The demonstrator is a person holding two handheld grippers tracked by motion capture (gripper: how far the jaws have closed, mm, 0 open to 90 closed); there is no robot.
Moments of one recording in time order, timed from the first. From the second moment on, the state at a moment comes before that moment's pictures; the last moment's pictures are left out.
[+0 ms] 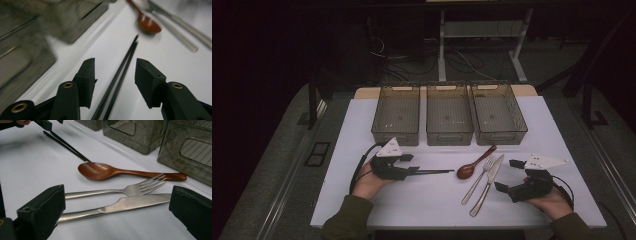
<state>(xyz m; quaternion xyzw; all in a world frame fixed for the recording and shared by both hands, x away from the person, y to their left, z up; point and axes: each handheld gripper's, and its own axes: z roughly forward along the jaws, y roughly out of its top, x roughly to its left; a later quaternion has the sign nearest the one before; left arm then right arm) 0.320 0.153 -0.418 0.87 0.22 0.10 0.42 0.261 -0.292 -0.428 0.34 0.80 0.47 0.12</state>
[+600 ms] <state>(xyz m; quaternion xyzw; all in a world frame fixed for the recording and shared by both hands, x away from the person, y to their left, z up) 0.333 0.209 -0.438 0.87 0.31 0.11 0.36 0.261 -0.291 -0.429 0.34 0.80 0.47 0.12</state>
